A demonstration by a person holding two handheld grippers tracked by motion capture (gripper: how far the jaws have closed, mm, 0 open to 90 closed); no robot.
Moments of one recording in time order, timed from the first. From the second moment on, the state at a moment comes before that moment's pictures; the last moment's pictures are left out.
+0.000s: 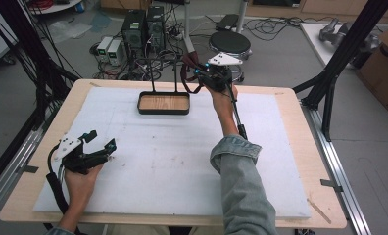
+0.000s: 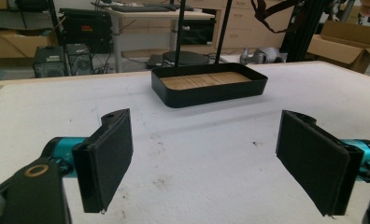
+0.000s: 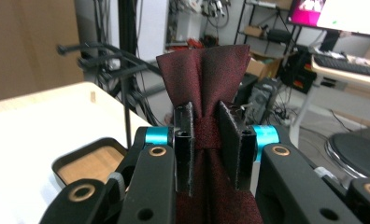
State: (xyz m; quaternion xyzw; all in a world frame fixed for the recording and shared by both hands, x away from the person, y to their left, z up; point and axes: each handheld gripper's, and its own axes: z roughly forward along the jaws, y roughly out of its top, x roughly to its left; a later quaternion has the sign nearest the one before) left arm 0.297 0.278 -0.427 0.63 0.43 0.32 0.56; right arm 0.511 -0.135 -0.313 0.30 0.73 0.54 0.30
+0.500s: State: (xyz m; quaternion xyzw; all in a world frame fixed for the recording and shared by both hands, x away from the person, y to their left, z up) left arm 0.297 0.278 -0.427 0.63 0.43 0.31 0.56; right arm 0.521 -0.141 -0.333 0.33 0.75 0.51 0.27
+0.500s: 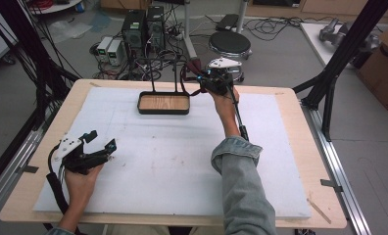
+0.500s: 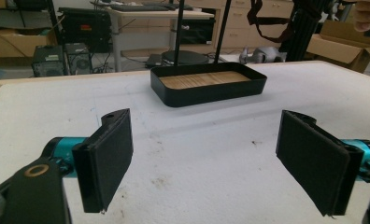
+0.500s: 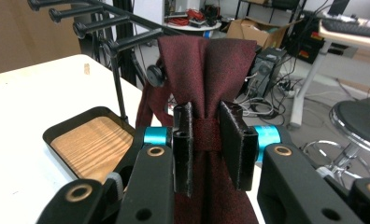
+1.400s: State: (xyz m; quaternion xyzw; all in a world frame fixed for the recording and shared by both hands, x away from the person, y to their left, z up) left arm 0.297 0.278 -0.427 0.63 0.43 0.31 0.56; right arm 0.503 -0.148 -0.312 0.31 0.75 0.51 0.29
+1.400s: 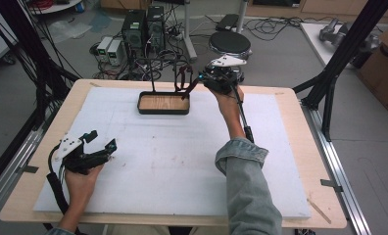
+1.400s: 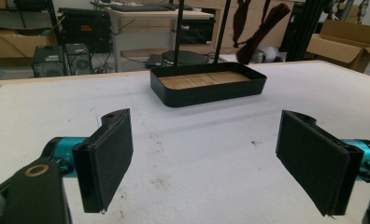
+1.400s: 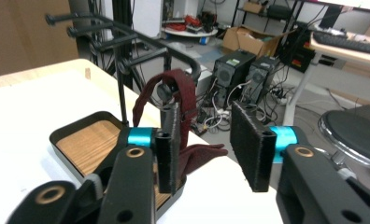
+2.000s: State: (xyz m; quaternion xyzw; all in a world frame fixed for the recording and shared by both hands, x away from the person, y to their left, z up) left arm 0.302 0.274 -0.427 0.63 0.43 0.31 0.56; right arm 0.444 -0.209 -0.275 0.32 0.71 0.53 0.33
